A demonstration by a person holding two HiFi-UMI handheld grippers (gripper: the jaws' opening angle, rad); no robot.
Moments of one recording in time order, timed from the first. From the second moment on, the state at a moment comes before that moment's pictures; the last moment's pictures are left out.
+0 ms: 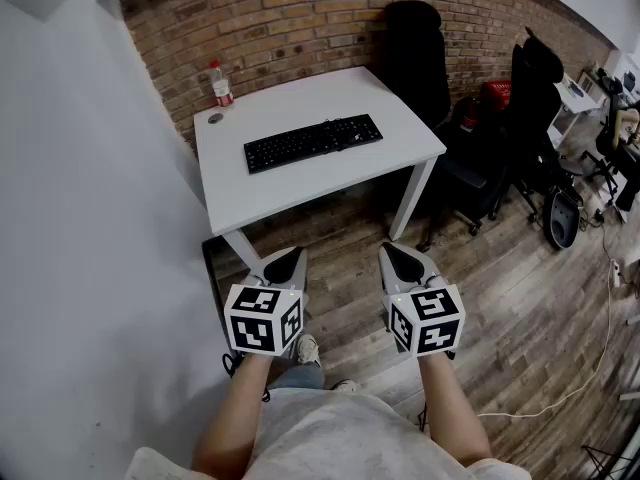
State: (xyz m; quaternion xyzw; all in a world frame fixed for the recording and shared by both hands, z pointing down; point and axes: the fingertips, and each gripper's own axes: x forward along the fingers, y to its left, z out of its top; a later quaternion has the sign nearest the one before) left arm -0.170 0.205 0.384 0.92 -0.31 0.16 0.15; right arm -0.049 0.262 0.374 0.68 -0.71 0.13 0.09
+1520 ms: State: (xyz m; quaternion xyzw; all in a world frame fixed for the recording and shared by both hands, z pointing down) left arm -0.078 -0.028 0.427 0.93 -0.28 0.18 0.17; right arm 0.034 0.042 0.417 0.68 -0.70 0.17 0.14
